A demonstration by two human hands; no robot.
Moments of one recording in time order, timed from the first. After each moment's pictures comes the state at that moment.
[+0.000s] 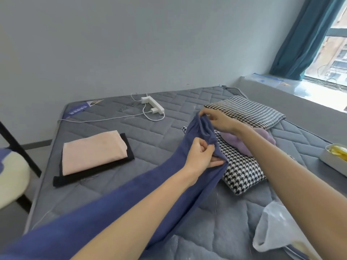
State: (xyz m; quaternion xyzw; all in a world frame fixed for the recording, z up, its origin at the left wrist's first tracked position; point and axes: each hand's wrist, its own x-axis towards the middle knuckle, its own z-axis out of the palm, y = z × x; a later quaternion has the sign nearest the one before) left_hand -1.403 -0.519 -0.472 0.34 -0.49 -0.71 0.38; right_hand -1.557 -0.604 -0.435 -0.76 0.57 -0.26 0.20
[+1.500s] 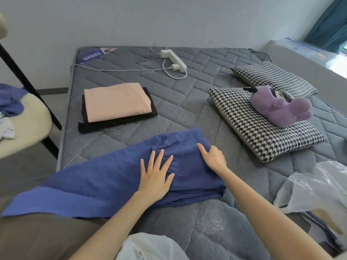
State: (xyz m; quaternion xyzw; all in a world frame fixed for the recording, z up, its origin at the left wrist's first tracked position) left_hand -1.207 -0.493 -0.684 0.55 -0.82 -0.16 0.02; right_hand -1.431 -0.531 -0.662 -0.45 0.83 -0.18 0.27
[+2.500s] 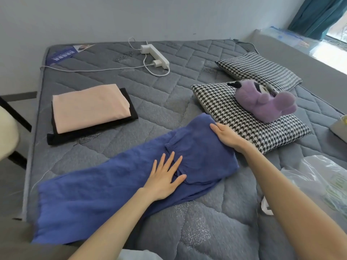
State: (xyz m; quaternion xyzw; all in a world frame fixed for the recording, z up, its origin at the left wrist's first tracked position) left_hand -1.272 -0.523 -0.687 0.43 -0.85 -0.29 0.01; right_hand -1.533 -0.573 -0.596 -0.56 0.74 -0.21 0.31
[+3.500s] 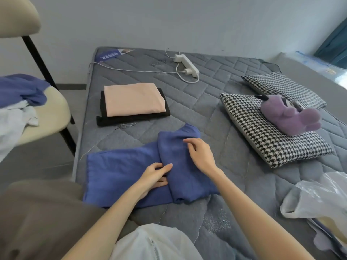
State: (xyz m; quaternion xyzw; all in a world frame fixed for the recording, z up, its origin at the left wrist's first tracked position) left_hand -1.167 -0.492 -0.675 0.54 -0.35 -0.70 0.29; right_hand -1.351 -0.528 -0.643 -0.64 0.68 -0.28 0.22
